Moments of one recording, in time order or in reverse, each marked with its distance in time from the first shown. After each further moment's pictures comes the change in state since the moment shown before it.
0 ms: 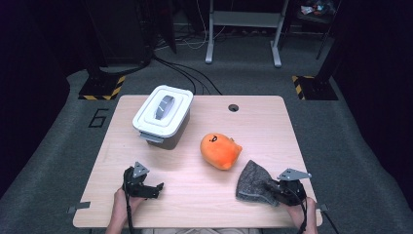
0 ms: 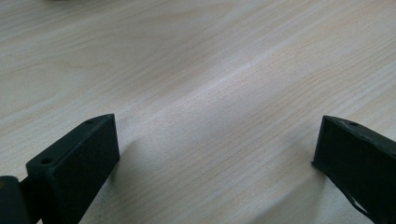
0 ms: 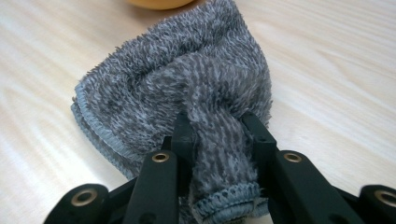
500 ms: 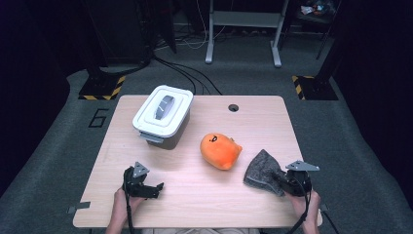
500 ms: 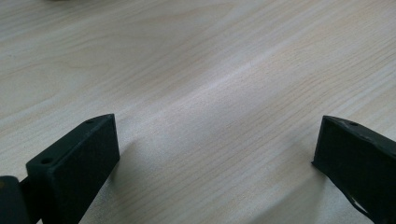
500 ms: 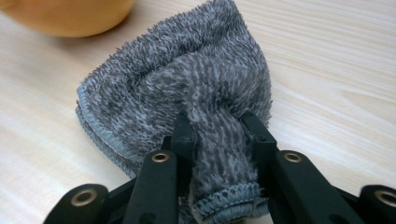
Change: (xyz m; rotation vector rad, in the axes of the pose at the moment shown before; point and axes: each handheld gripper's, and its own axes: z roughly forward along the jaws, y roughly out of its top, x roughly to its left) left arm 0.000 0.000 0.000 0.002 0.000 0.003; right arm -0.031 0.005 0.006 -0.032 -0.134 0.126
